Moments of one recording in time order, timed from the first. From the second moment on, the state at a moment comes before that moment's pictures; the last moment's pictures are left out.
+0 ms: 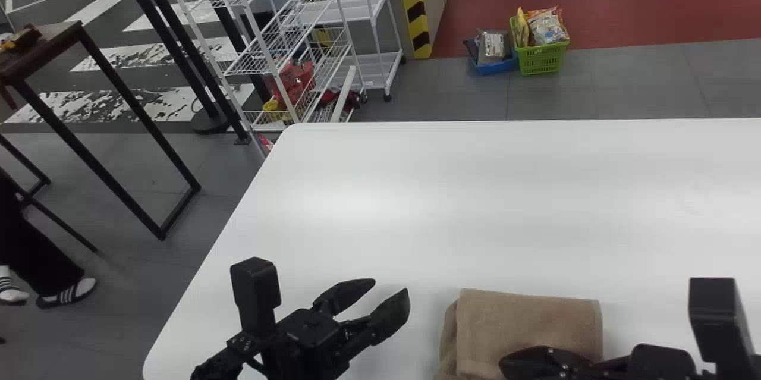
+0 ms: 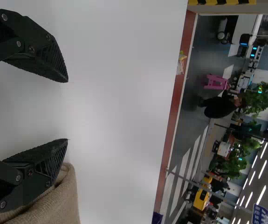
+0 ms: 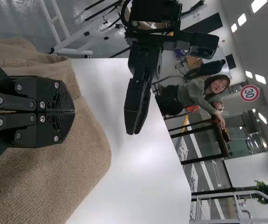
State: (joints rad) left arm 0.57 0.05 0.28 -2.22 0.20 0.65 -0.56; right arm 0.32 0.00 0.16 -1.97 0.28 0.48 1.27
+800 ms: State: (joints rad) left arm 0.57 0.05 0.29 -2.22 0.21 0.66 -0.57; right arm 0.17 0.00 0.17 -1.75 0.35 0.46 1.20
